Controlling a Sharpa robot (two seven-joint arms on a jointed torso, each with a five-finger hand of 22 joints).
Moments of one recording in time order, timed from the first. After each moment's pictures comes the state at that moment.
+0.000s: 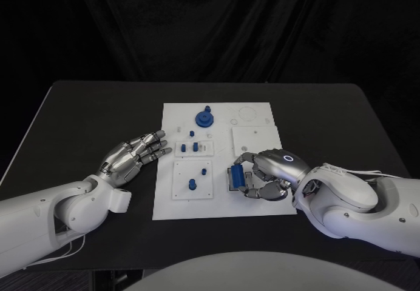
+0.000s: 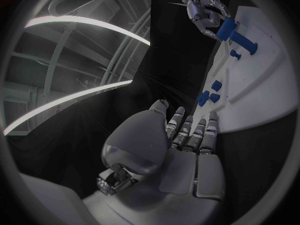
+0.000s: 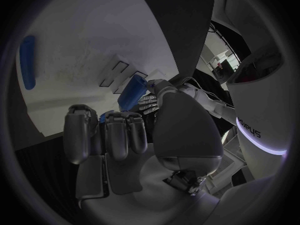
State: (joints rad) left arm 1.05 -1.01 -0.21 1.56 0.05 0.10 0.65; left_hand 1.43 0.26 -0.12 0.18 0.55 0.51 0.16 0.07 0.10 0.17 0.16 0.30 0.05 0.16 0.26 0.16 0.04 0.10 0.25 0.29 0.07 0.36; right arm 1.13 -1.08 -0.25 2.00 -1.70 -0.46 -0.32; right_hand 1.22 -0.12 0.21 0.25 0.78 0.48 0.14 0.64 0.03 1.47 0.01 1.57 1.31 1.47 -0.05 1.57 1.31 0.03 1.47 0.06 1.43 1.31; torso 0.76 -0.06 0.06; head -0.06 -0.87
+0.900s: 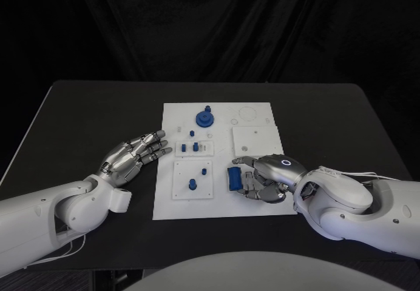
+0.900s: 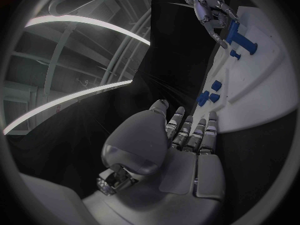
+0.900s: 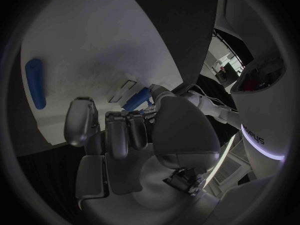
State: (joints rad) left arm 1.05 -1.01 -0.21 1.56 0.05 0.10 0.65; left_hand 1.43 0.26 -0.11 0.18 0.55 0.51 0.16 0.07 0.10 0.17 0.16 0.30 0.05 0.16 0.26 0.16 0.04 0.10 0.25 0.29 0.07 0.36; right arm 1.11 -1.06 -0.25 1.98 -1.70 -0.40 -0.37; right_hand 1.18 -0.09 0.19 0.28 0.34 0.22 0.09 0.34 0.09 1.43 0.00 1.49 1.31 1.47 -0.05 1.55 1.31 0.06 1.40 0.06 1.26 1.31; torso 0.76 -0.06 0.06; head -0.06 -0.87
